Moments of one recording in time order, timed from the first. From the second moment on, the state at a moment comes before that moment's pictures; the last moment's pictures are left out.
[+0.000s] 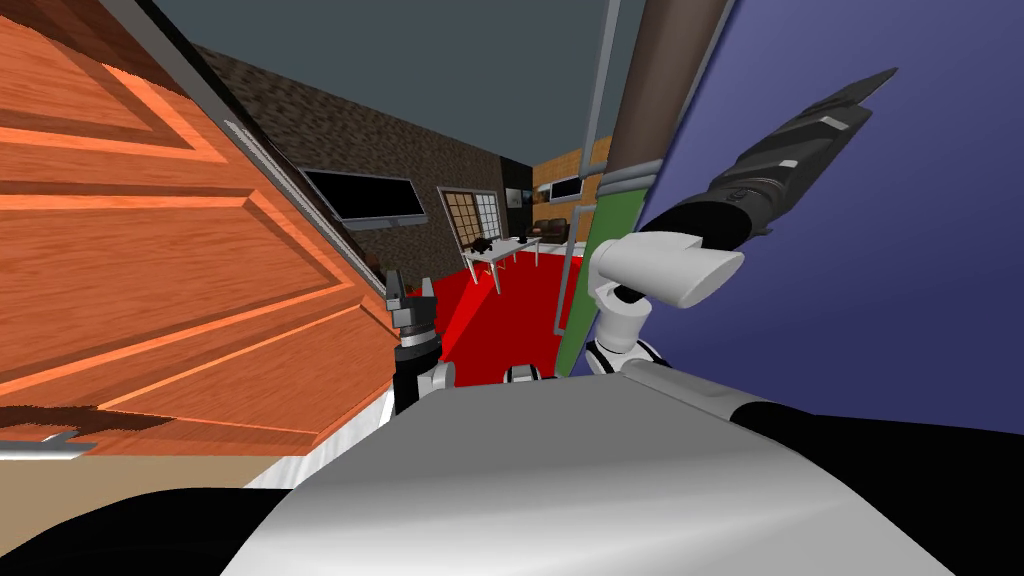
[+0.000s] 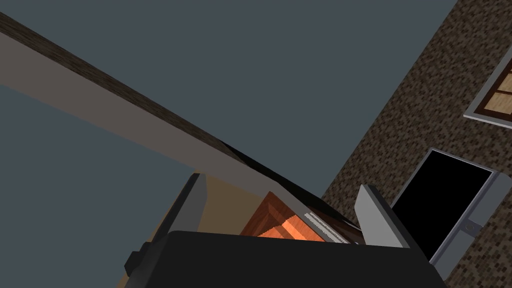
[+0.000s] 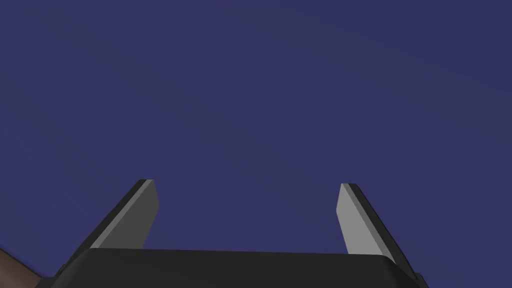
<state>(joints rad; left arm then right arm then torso) 0.46 -0.02 -0.03 -2.35 -0.10 -0.49 0.08 -0.58 -0.19 0.03 -2.49 -1.71 -1.36 -0.01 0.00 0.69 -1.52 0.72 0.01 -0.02</state>
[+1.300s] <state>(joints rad) 0.46 -0.02 -0.03 -2.35 -0.10 -0.49 0.08 -0.74 -0.16 0.02 -2.50 -1.94 -1.47 0.04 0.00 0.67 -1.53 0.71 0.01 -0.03</state>
